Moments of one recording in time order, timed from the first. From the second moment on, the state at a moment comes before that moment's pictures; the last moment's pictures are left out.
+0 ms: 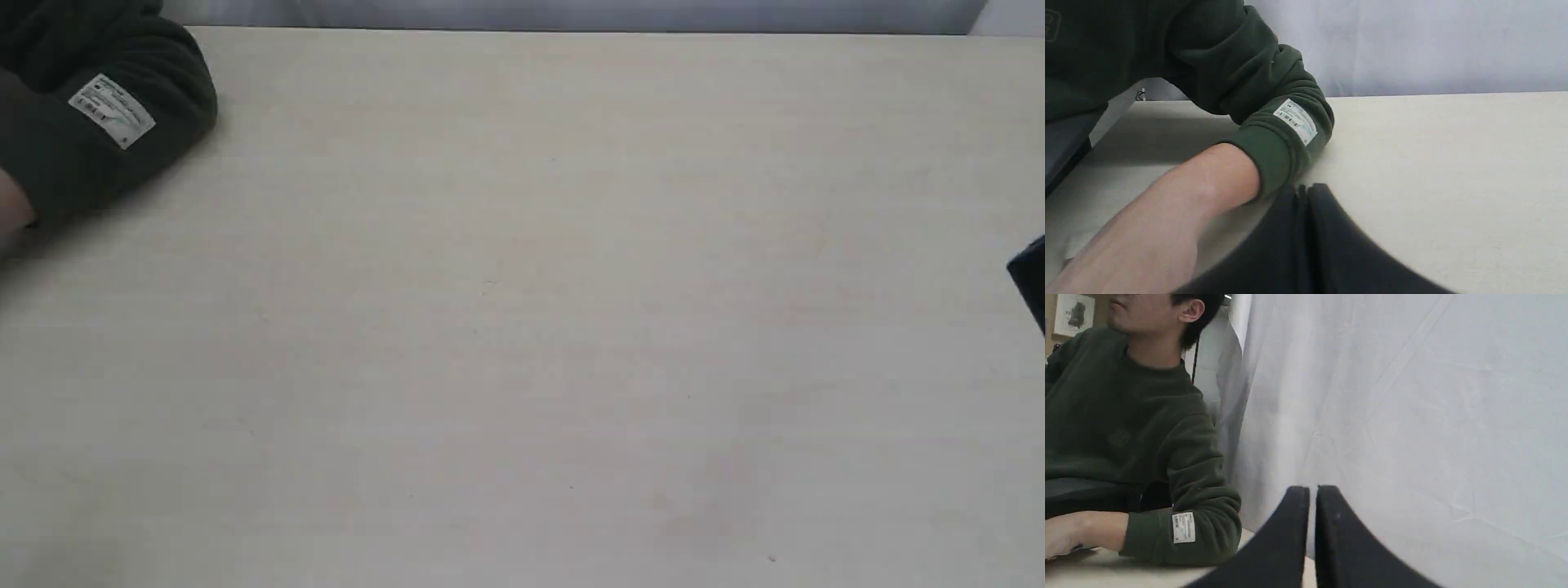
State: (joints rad) left arm 0.00 0.00 0.00 0.07 0.26 -0.07; right arm 0.59 0.15 -0.03 -0.09 -0.30 -0.01
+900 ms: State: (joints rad) left arm 0.00 0.00 0.00 0.07 0.26 -0.07; right arm 0.59 0.00 0.00 0.09 0.07 -0.01
